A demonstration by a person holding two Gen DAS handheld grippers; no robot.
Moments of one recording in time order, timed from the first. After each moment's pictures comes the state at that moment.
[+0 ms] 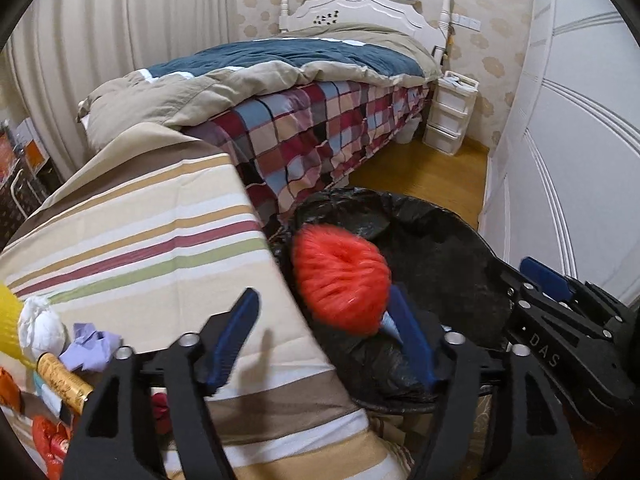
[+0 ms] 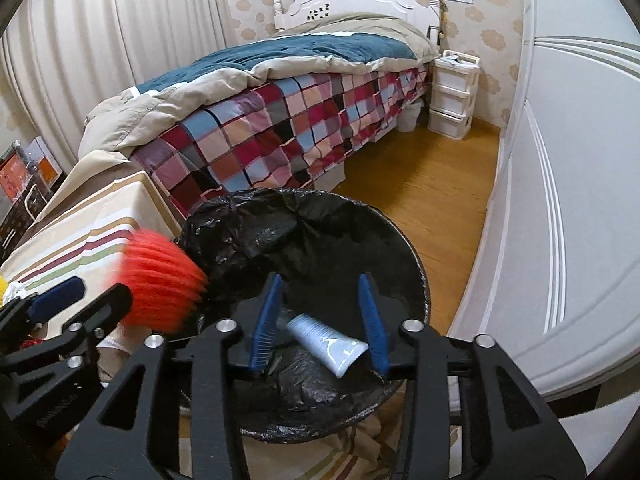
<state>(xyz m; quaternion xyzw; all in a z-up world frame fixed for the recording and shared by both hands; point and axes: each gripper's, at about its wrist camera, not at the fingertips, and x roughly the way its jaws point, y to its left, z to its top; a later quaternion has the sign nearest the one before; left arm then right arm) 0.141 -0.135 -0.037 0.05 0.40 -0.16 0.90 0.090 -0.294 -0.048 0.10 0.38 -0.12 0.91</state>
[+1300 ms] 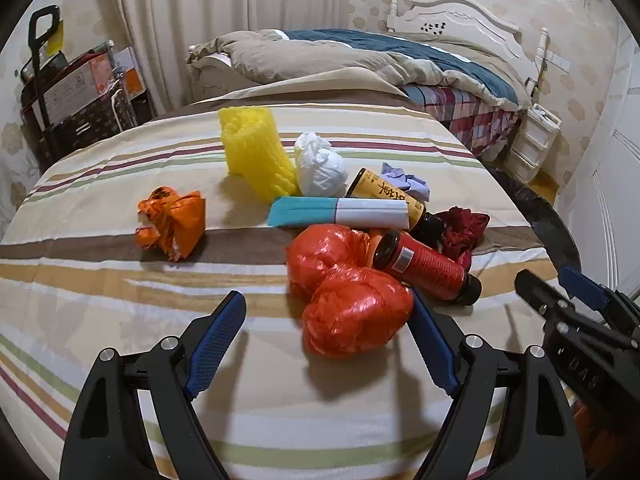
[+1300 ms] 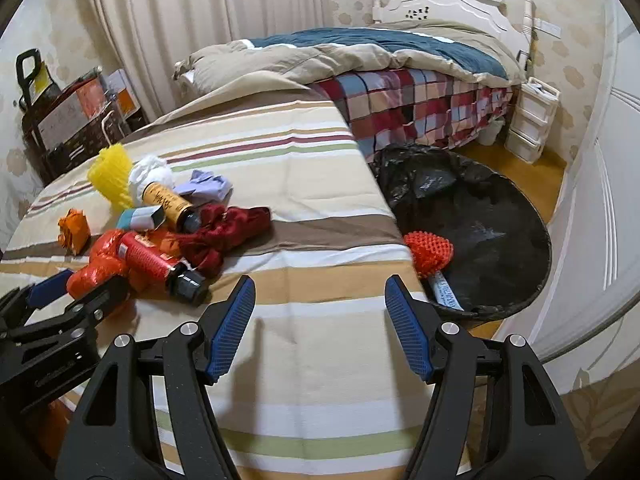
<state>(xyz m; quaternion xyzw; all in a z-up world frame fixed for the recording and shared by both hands) 0.057 0.061 -0.046 -0.01 0.42 -0.02 0.91 0.021 -0.111 -0.037 0.03 0.40 0.02 0.92</state>
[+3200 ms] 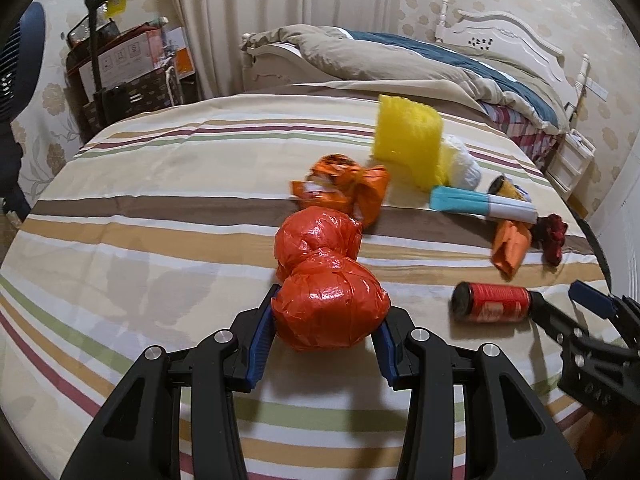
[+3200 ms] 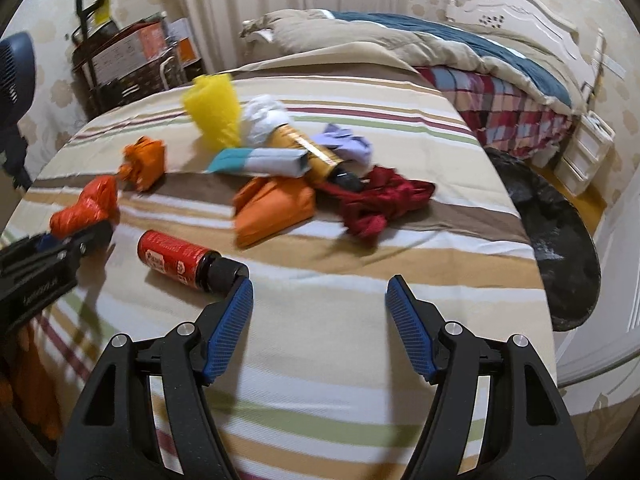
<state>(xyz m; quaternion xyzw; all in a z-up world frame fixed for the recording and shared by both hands) 0.024 0.173 -0.051 -0.04 0.42 0.05 0.91 0.008 -0.025 -0.044 -0.04 0.43 0.12 0.90</state>
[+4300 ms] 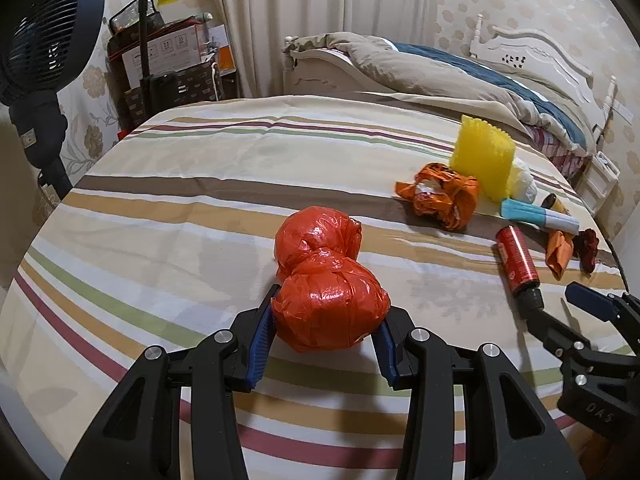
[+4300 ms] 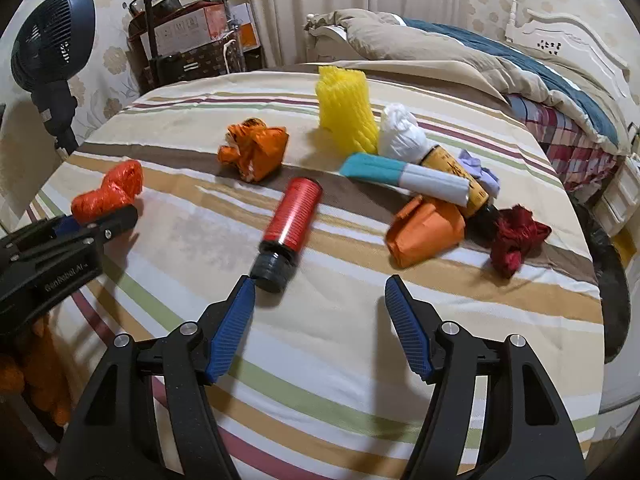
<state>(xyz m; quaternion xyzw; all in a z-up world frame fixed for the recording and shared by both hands) 0.001 0.230 -0.050 -0.06 0.41 0.10 0.91 -0.004 0.047 -0.037 -0.07 0.42 0.20 0.88</state>
